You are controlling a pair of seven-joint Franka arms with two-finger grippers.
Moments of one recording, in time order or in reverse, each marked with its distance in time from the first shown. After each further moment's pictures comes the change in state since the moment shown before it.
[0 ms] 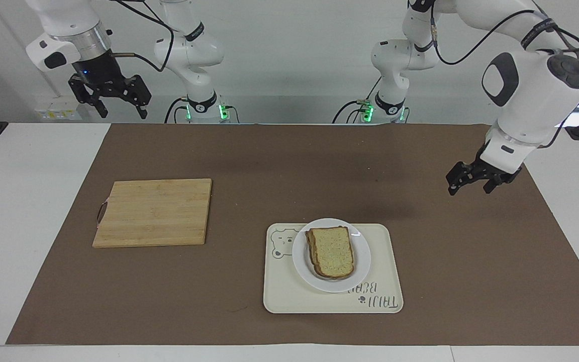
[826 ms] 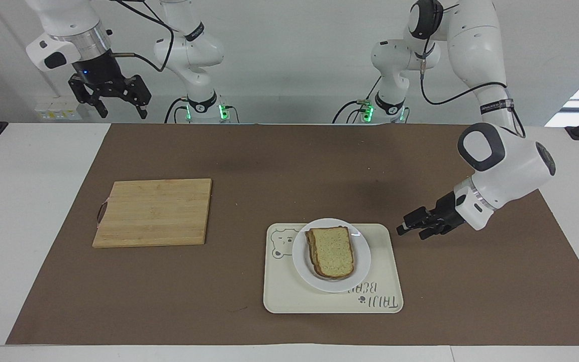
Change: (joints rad) left arm -0.009 0.267 -0.005 -0.002 -0.514 0.270 0.143; right arm 0.000 0.000 0.000 0.000 0.000 0.000 0.000
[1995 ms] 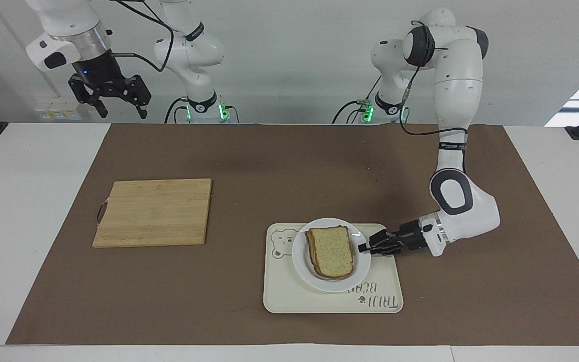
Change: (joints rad) left arm -0.032 0.248 -0.002 -0.008 -0.641 0.004 0.460; right arm 0.000 0.000 0.000 0.000 0.000 0.000 0.000
